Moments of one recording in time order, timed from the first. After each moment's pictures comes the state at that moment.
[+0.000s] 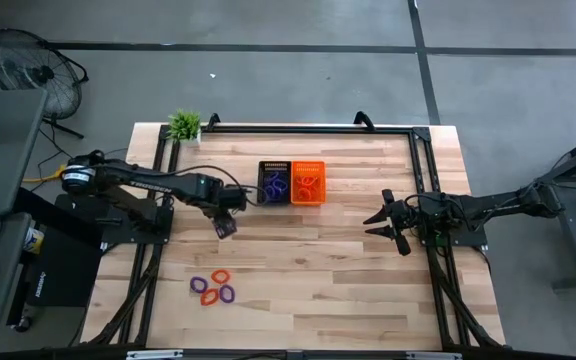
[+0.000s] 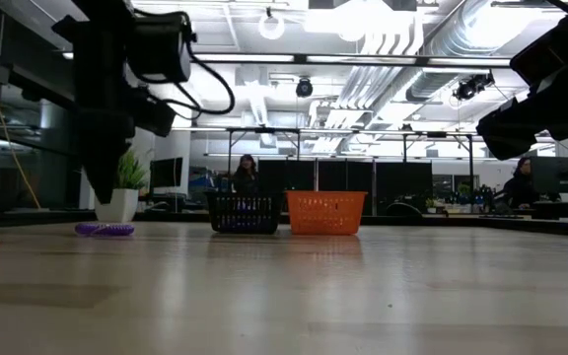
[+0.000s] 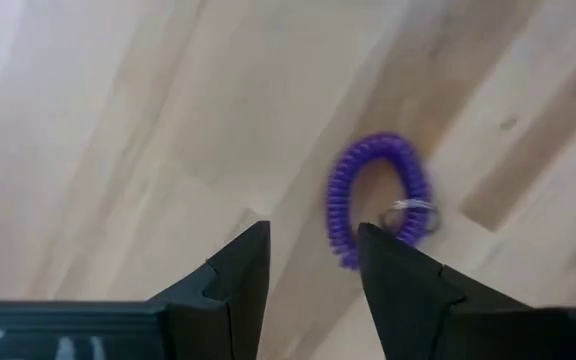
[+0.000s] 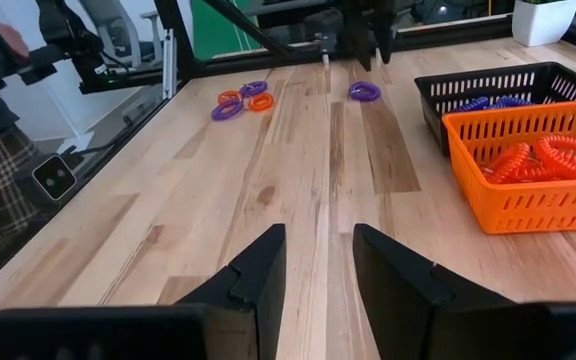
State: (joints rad) left arm 0.04 1.39 0.81 -0.86 -0.13 -0.47; right arm 0.08 0.29 0.01 0.04 -0.07 0.16
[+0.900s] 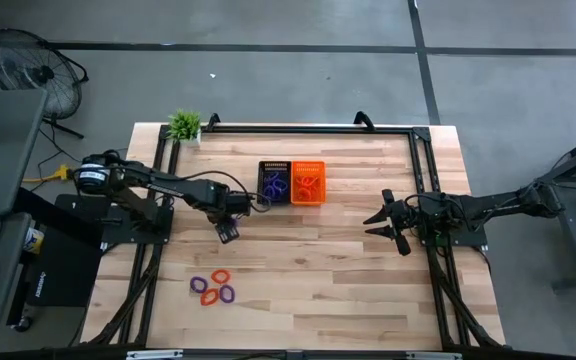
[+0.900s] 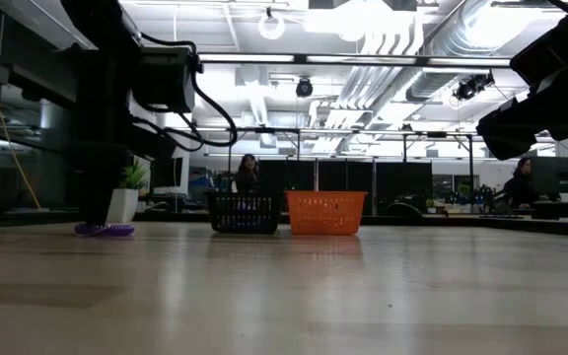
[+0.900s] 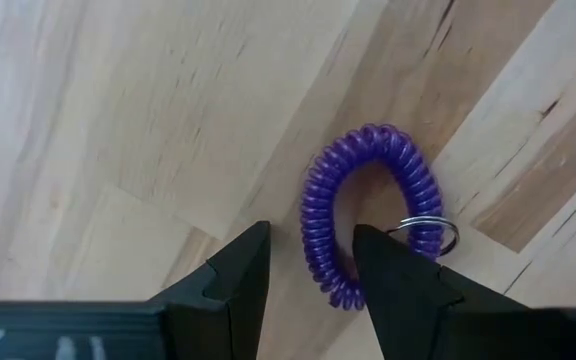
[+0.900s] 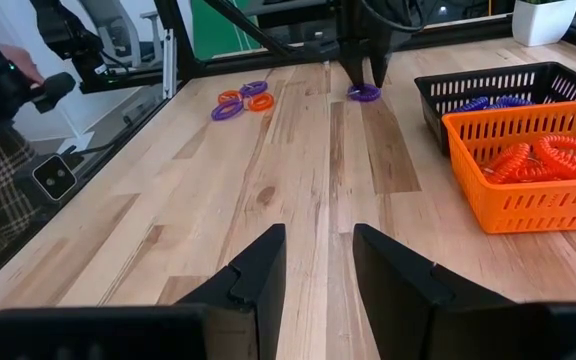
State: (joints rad) left arm 0.04 1.53 0.75 -0.73 -0.07 -0.47; right arm 0.08 0.29 0.01 0.04 -0.07 0.16
